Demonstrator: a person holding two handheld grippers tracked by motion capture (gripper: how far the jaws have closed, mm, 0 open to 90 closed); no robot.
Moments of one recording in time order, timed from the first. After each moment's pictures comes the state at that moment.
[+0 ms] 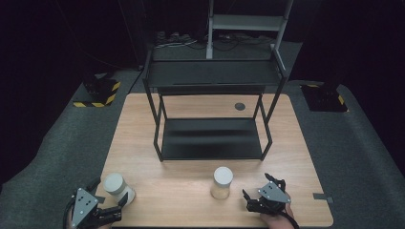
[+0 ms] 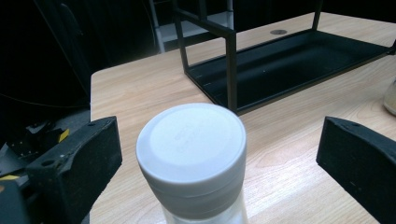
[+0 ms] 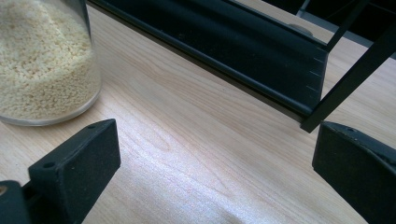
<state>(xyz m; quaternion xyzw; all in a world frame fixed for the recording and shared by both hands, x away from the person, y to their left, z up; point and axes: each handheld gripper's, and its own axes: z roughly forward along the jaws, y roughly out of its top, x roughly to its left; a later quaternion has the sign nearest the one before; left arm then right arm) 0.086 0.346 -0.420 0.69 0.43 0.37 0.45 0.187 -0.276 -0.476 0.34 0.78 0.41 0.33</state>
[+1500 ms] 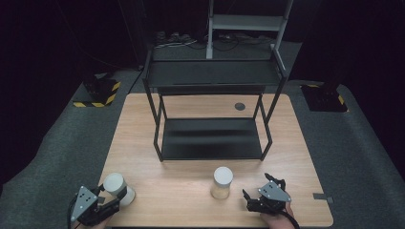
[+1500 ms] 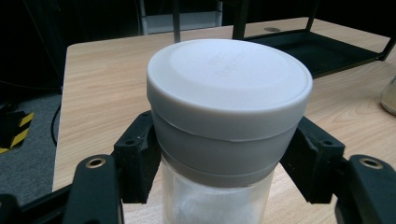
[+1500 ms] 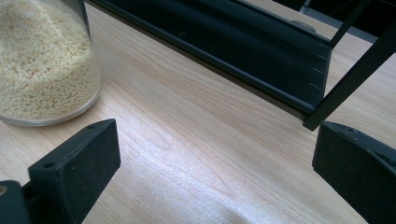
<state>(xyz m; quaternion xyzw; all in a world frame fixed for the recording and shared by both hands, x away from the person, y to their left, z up) 0.105 0.372 -0.458 0.67 0.45 0.32 0.49 0.189 -0.276 -0.474 0.34 0.78 0.41 0.33</state>
